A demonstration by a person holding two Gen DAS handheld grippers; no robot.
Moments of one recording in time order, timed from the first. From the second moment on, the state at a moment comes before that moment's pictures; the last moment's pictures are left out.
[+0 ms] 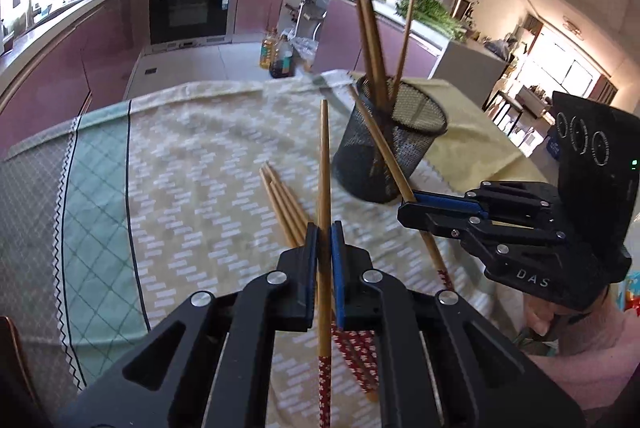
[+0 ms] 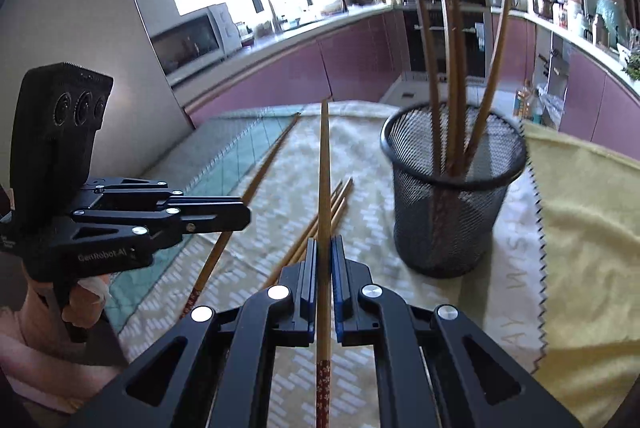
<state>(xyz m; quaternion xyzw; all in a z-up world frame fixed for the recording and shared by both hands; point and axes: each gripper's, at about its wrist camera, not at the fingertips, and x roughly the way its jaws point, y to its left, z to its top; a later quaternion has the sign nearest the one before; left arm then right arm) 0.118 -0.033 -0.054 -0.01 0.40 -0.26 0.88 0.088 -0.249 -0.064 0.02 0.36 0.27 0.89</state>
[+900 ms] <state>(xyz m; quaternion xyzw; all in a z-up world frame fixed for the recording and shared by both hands) 0.101 -0.042 0.042 -0.04 0.29 -0.32 0.90 0.083 -0.305 0.009 0.05 0.25 0.25 0.93</state>
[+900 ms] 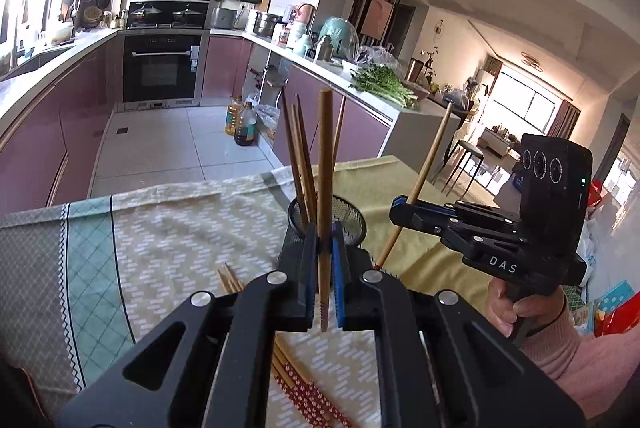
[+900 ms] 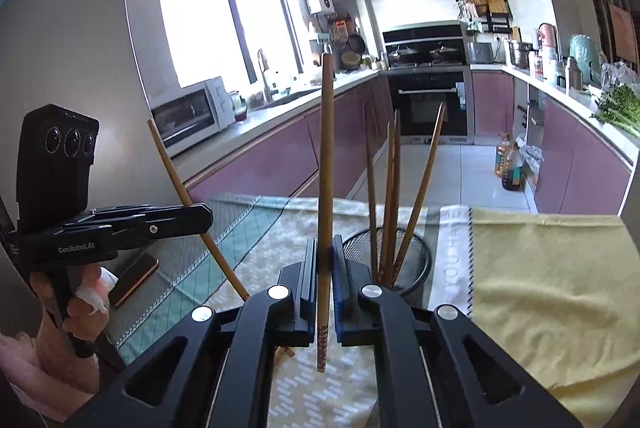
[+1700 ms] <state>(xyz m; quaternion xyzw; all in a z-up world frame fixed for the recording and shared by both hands) 0.127 -0.088 0.108 -0.01 0.22 -0.32 0.92 0.116 -0.322 0.051 0.04 0.19 0.23 0.95</state>
